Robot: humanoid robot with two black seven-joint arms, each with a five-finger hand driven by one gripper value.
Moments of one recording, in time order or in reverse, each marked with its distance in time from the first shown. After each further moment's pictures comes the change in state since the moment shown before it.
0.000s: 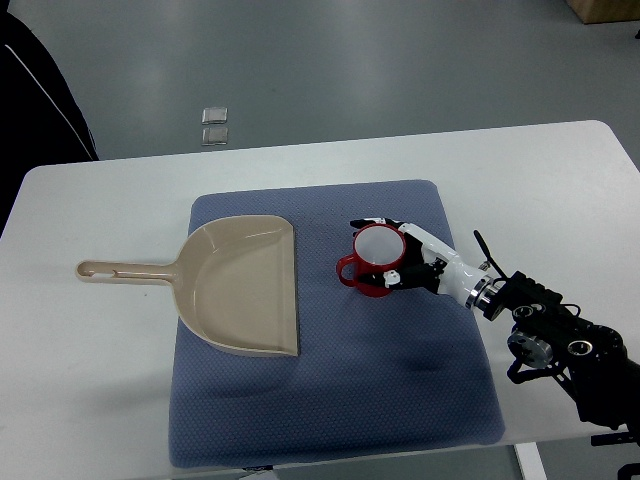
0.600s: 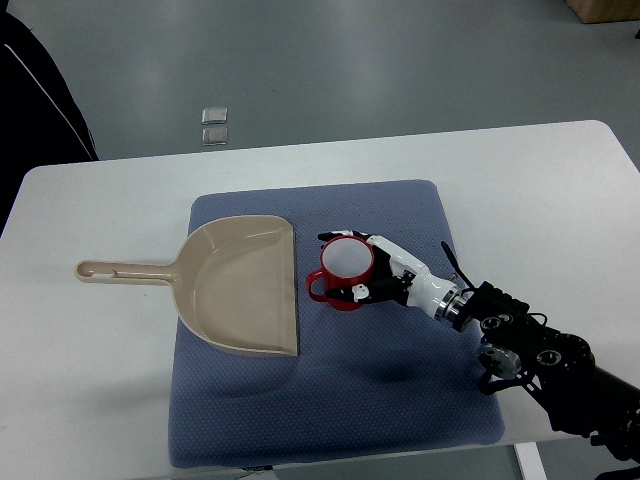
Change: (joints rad) left arm 0.000 0.000 0.000 0.000 0.000 0.000 0.000; right arm 0.006 0.081 -0.056 0.003 0.003 -0.034 0.000
